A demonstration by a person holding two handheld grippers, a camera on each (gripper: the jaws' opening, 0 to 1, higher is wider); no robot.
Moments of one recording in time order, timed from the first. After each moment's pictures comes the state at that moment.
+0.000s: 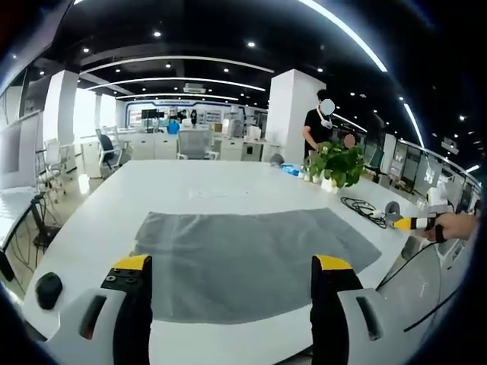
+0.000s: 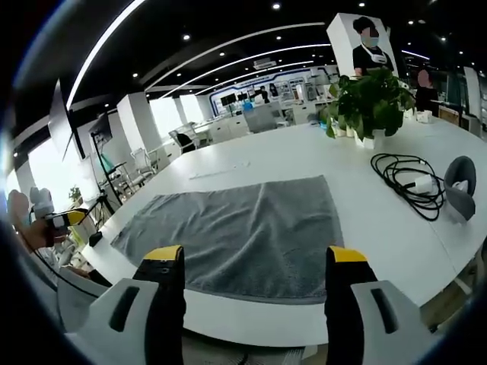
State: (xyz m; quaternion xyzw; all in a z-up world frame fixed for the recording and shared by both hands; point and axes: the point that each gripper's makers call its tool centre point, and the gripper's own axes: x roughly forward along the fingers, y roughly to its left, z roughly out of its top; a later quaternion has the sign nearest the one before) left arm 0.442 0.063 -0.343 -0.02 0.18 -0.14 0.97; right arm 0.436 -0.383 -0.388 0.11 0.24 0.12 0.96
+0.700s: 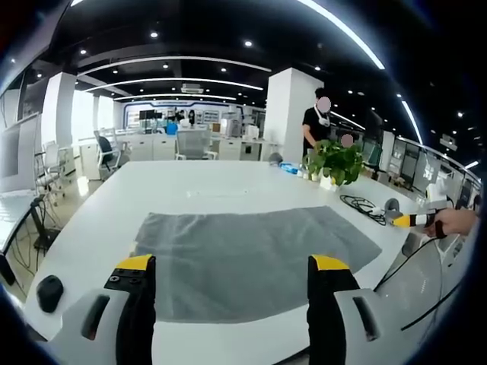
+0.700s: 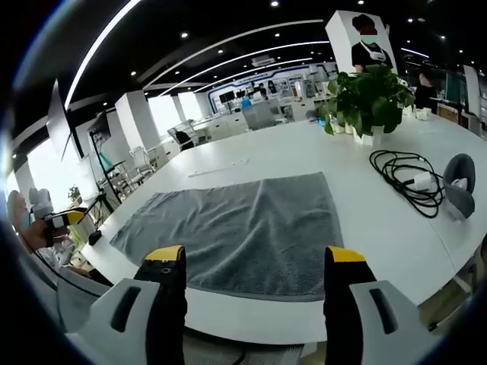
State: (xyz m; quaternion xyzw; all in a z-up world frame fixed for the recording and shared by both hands) left arm 0.442 0.063 -0.346 -0.01 0.18 -0.15 0.97; right arm 0.434 -0.383 -0.391 0.11 0.25 0.11 0.96
